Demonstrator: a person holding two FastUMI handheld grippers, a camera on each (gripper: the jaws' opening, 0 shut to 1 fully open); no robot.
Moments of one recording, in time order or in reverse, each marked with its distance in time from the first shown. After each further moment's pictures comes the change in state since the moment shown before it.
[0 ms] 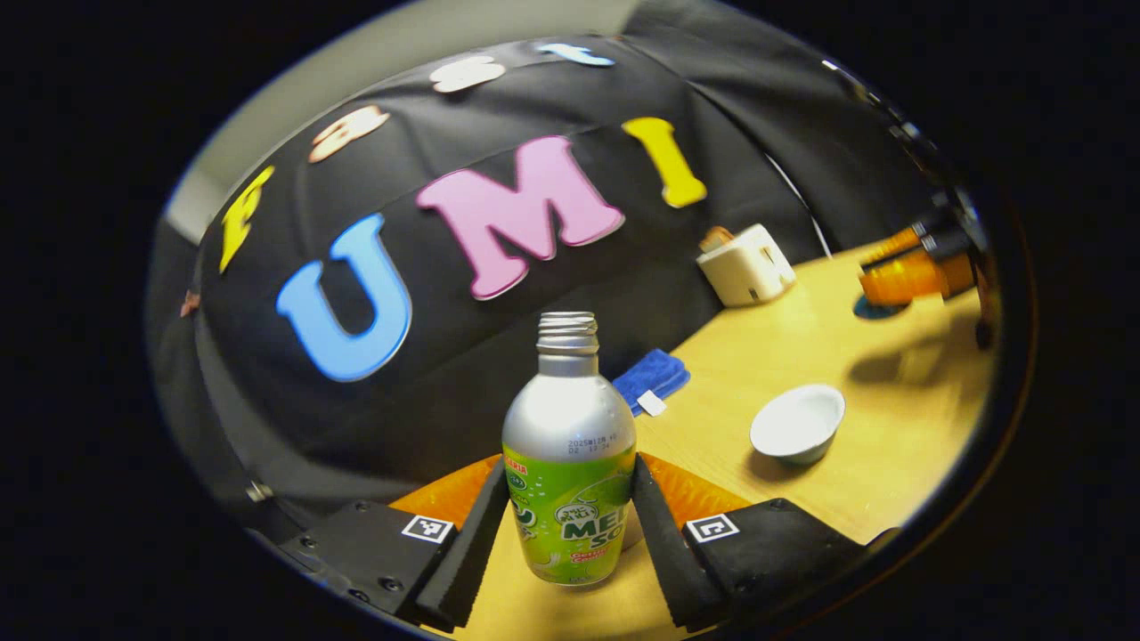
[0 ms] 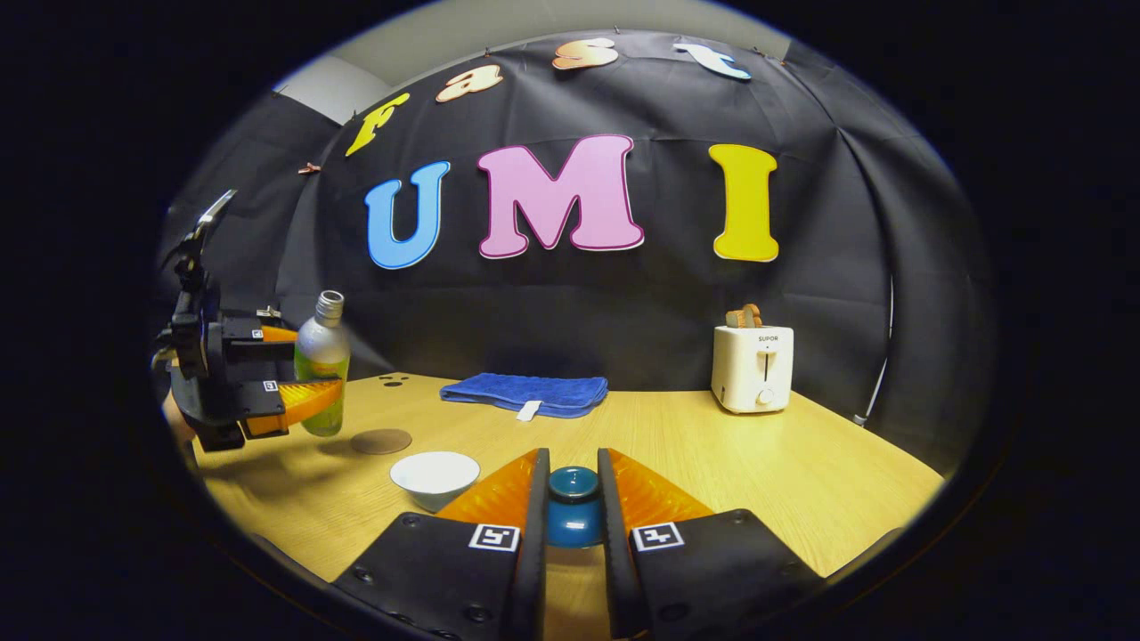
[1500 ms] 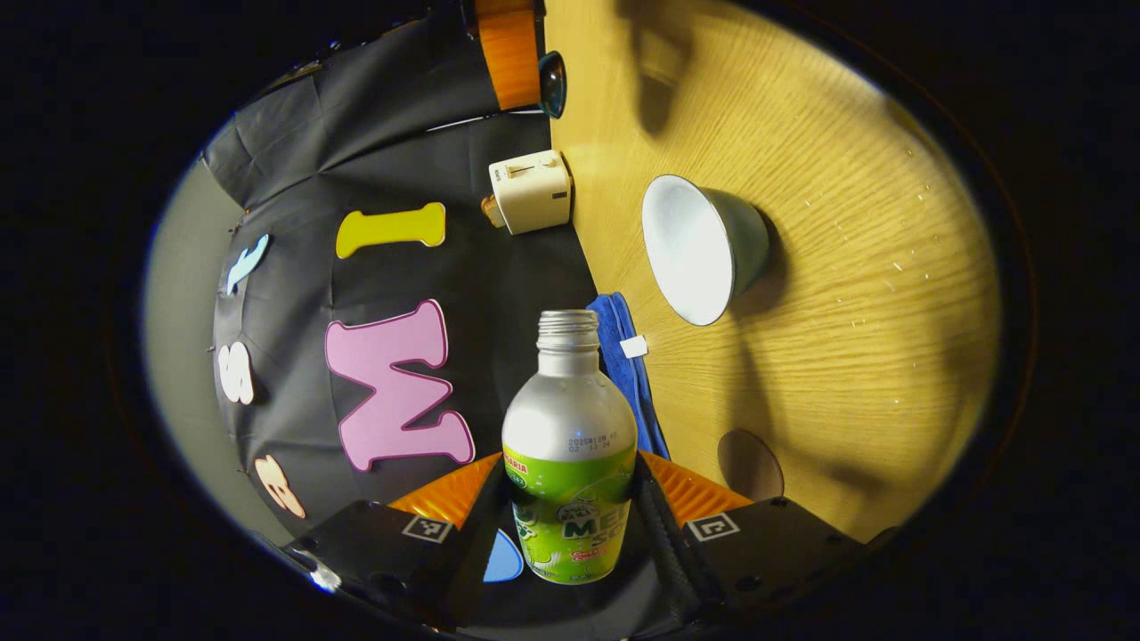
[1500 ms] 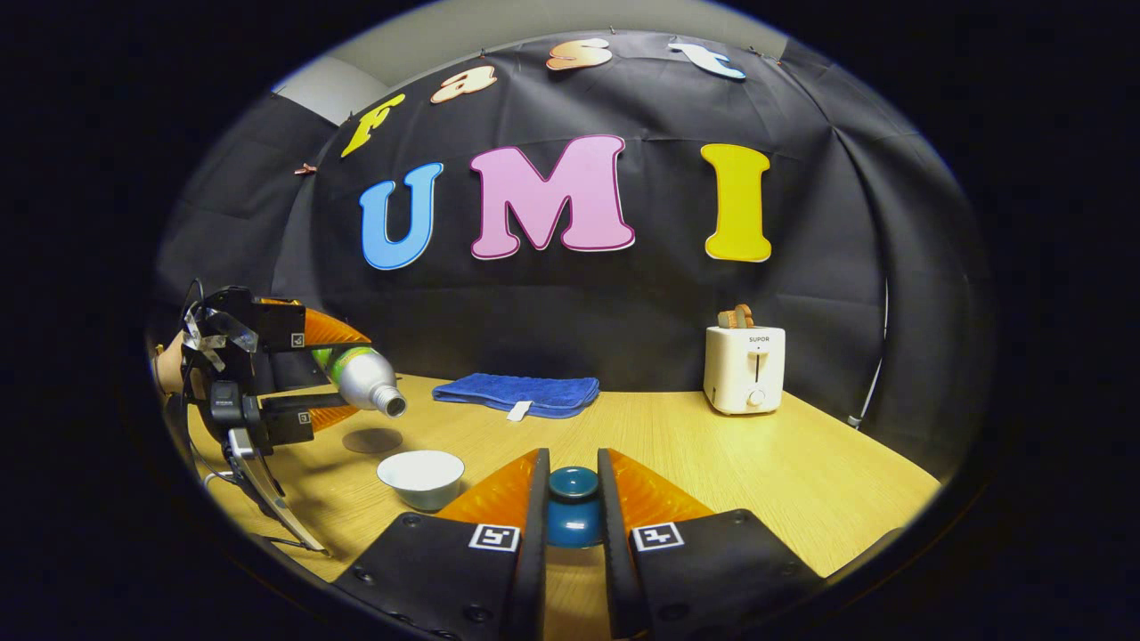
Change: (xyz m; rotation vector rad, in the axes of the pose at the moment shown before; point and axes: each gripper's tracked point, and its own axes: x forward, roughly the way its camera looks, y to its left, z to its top) left arm 0.013 -0.044 -0.012 1.116 -0.028 -0.027; right arm -0.001 -0.010 0.001 -0.001 0.001 -0.007
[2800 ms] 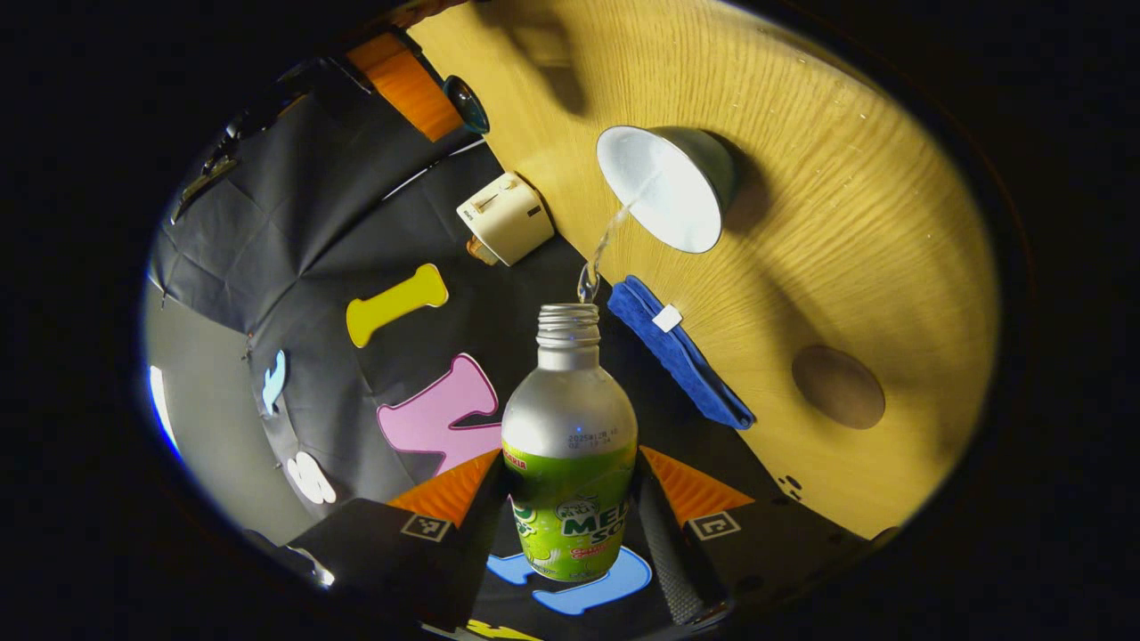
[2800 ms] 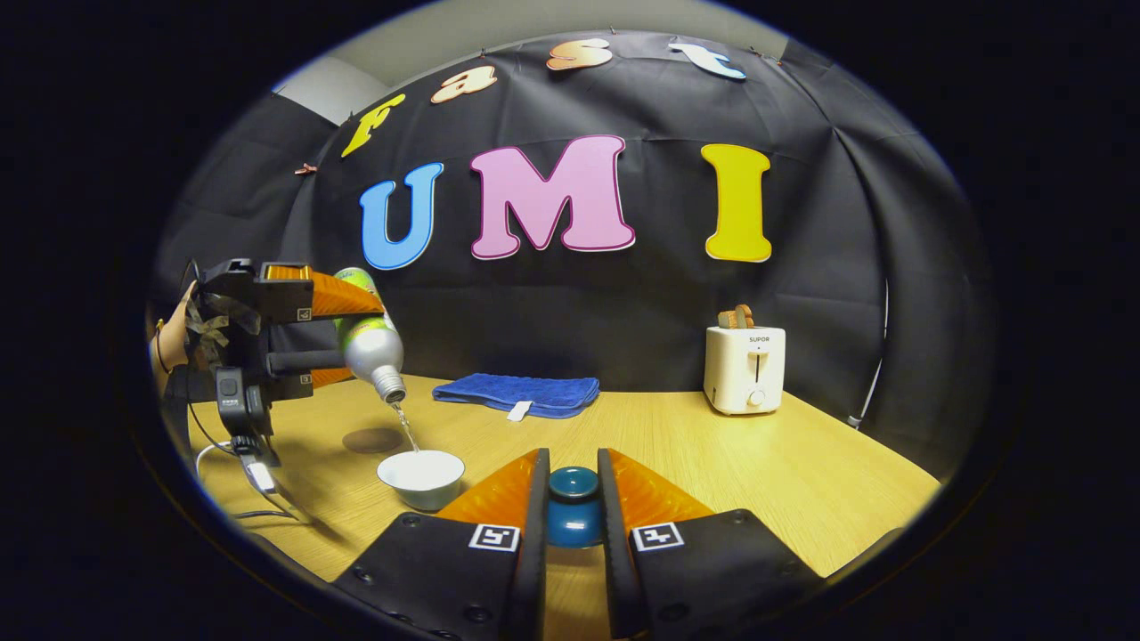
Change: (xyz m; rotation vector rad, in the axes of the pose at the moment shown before) left arm 0.012 0.033 0.003 0.383 -0.032 0.111; right arm 0.001 0.000 0.000 -0.001 -0.001 0.001
